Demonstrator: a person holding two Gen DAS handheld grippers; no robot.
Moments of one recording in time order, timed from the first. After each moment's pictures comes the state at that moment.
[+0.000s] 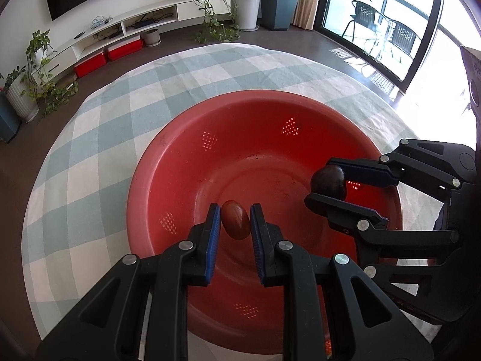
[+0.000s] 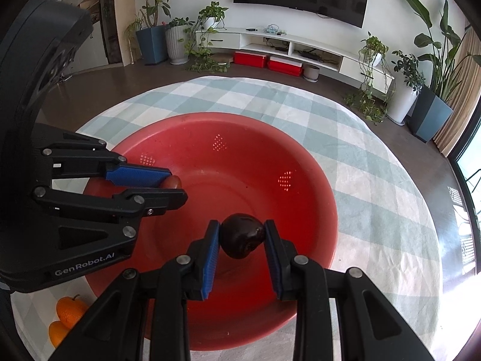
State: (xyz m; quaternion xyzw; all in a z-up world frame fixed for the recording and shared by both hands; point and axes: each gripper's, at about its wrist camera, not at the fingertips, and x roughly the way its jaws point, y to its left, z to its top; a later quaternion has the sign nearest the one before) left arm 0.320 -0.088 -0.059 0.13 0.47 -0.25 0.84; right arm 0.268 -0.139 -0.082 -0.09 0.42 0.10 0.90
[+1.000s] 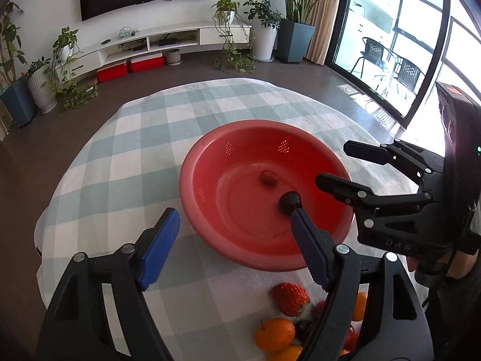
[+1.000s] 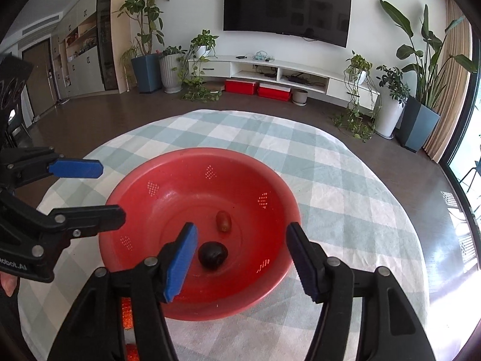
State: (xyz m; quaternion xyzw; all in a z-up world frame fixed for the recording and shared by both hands) left arm 0.246 -0.032 0.002 0.06 0.42 -0.22 0.88; right arm 0.238 -0.162 -0.046 -0.04 0.35 0.09 0.93
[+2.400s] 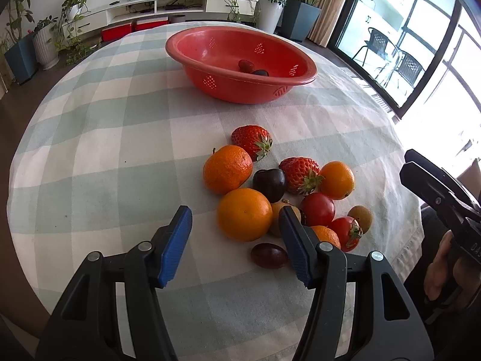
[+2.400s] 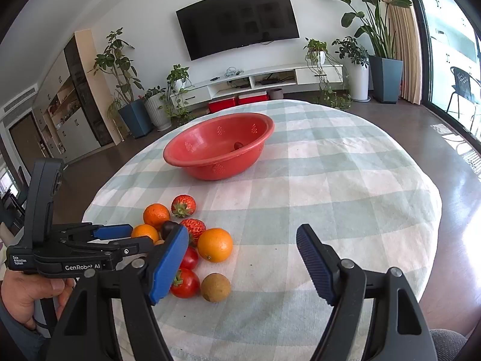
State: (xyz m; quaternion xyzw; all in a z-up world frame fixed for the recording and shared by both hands) left arm 0.115 -0.016 -0.074 0.03 0.48 -0.22 0.85; right arm 0.054 -0.176 -0.079 0.10 0.31 0.06 0.94
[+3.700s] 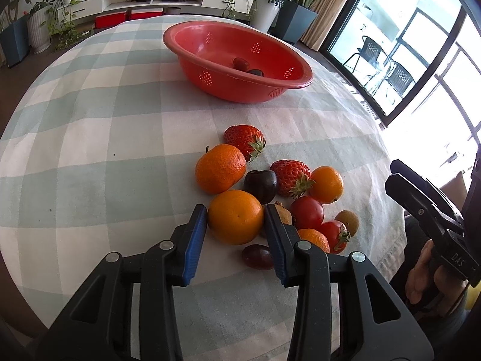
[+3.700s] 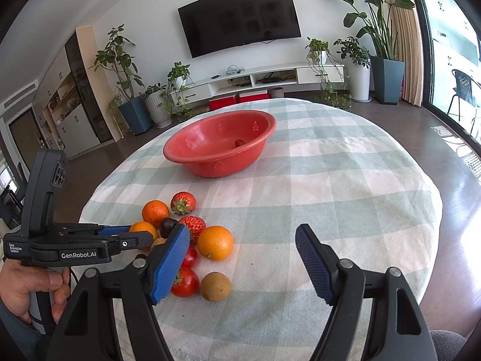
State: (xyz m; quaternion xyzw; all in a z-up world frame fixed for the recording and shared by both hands) left arm 0.123 -0.007 -0.077 -0.02 0.50 -0.25 0.83; right arm 0.053 -0.174 -0.079 0.10 0.32 0.06 0.94
